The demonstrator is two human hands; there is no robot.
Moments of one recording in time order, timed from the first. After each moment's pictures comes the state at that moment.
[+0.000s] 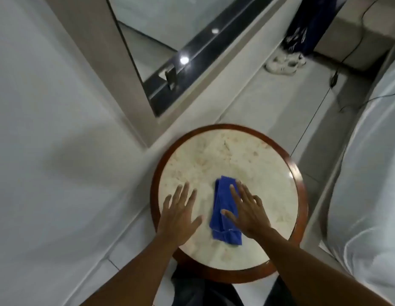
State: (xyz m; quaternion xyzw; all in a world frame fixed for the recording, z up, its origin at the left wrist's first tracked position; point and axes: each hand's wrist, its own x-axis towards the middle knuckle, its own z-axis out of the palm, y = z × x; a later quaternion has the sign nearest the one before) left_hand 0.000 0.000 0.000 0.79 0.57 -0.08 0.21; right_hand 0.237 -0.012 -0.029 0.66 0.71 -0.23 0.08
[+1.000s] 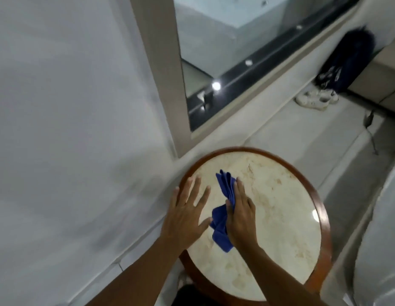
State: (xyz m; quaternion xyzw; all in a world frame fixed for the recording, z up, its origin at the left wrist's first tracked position) left_hand -0.042 0.011 0.094 0.81 0.59 0.00 -0.01; right_hand 0.132 0.018 0.060 0.65 0.64 -0.25 -0.33
